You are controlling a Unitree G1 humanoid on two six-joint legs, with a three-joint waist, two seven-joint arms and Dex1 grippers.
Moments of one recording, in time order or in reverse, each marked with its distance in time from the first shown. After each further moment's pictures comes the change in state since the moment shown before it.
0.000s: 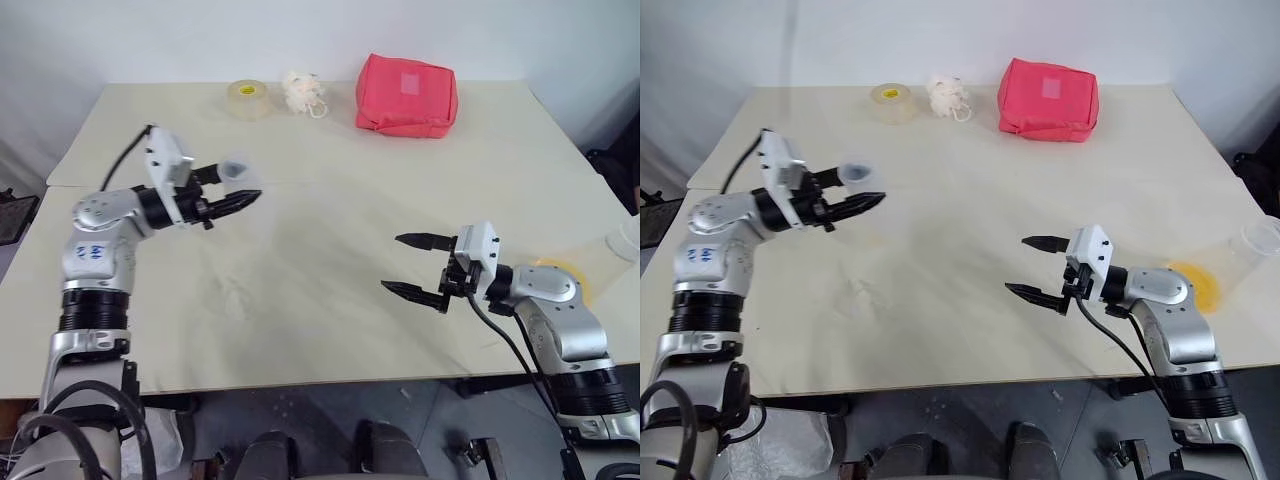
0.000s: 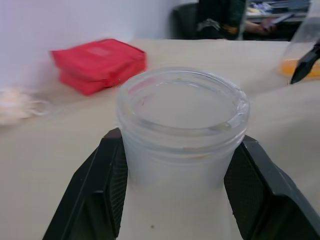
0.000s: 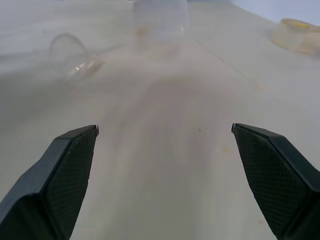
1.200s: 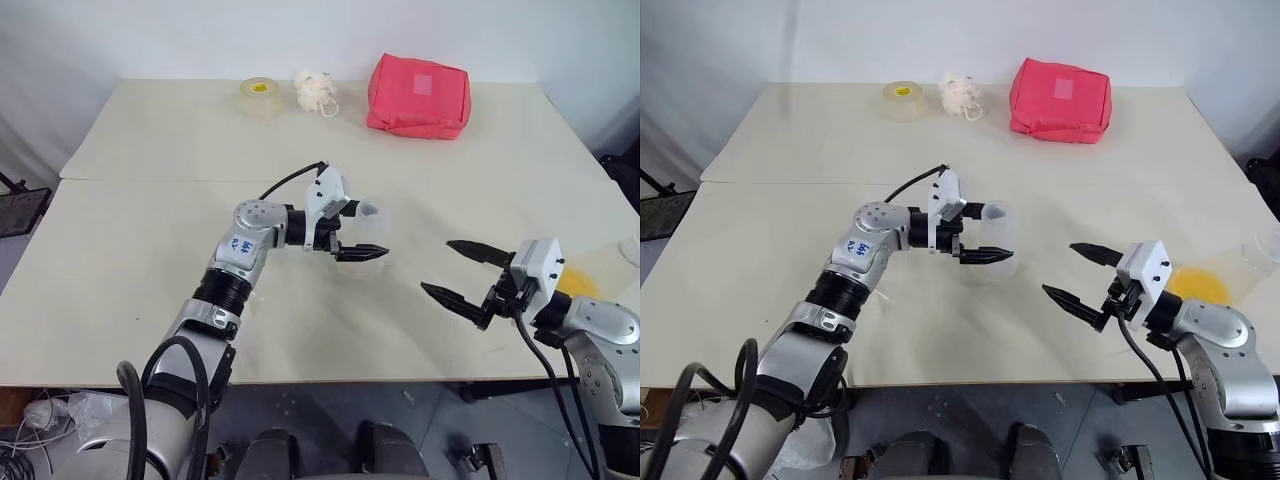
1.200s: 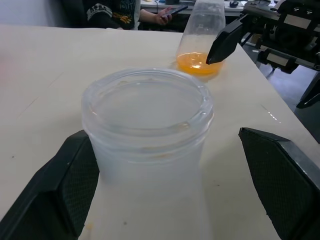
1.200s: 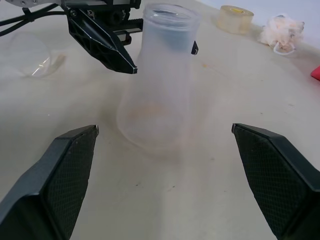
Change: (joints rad) left arm -0.167 -0.373 -0.243 0.196 0.156 -0.037 -0.051; right arm 0.255 -0.034 -0.202 -0.240 0.086 0.078 -0.168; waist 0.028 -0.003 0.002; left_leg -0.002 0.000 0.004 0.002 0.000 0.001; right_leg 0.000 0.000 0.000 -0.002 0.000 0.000
